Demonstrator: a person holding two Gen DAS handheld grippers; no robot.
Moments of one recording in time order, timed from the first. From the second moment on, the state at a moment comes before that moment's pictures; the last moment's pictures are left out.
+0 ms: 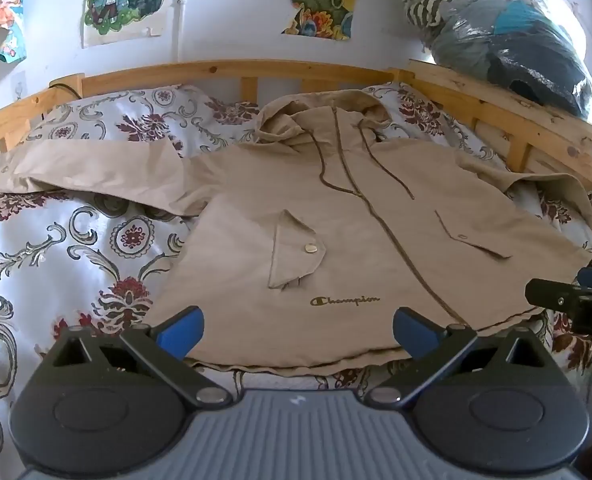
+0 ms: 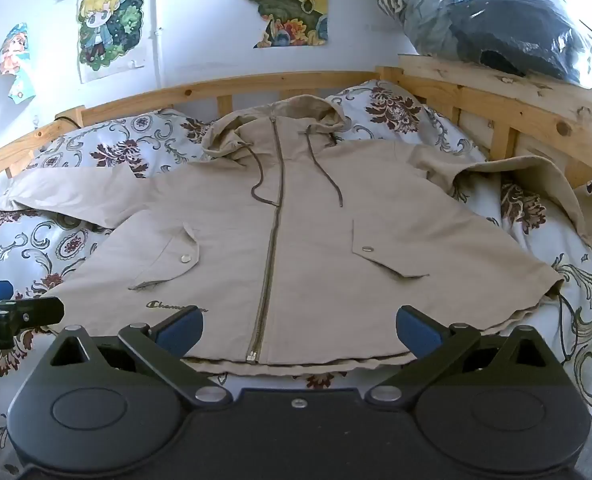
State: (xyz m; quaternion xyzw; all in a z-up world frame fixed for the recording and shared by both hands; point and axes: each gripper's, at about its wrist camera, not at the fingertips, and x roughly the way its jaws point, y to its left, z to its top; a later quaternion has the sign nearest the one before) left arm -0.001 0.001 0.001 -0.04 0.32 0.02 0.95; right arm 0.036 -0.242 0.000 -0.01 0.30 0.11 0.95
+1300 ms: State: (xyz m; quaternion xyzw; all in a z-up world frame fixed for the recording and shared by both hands) left arm 0.000 0.004 0.004 -0.04 0.32 0.02 0.95; right arm 0.036 -0.243 -0.002 -0.01 0.31 0.11 0.95
